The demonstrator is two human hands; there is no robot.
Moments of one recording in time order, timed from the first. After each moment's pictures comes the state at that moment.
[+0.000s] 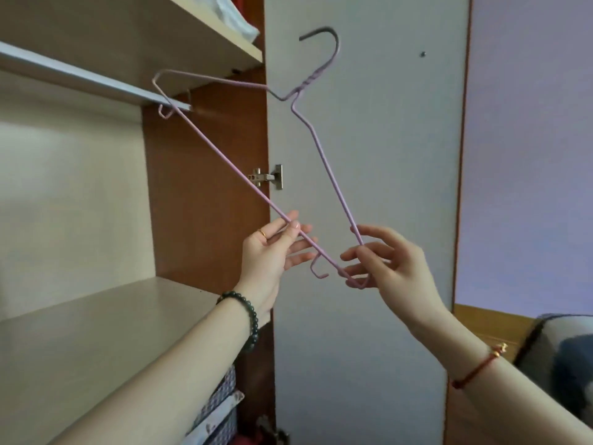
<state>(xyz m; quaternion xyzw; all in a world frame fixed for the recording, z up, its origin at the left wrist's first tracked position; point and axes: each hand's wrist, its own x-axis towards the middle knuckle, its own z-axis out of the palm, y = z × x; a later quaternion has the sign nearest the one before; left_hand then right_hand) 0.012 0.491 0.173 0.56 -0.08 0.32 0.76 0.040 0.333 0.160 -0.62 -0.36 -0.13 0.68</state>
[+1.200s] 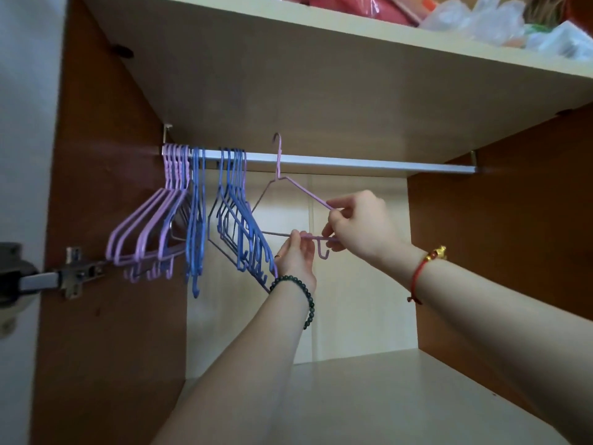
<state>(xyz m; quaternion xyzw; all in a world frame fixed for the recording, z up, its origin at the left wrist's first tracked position) -0.172 0.815 0.292 0.27 0.05 0.68 0.68 -0.123 0.720 0.330 -0.53 -0.63 -0.10 0.56</state>
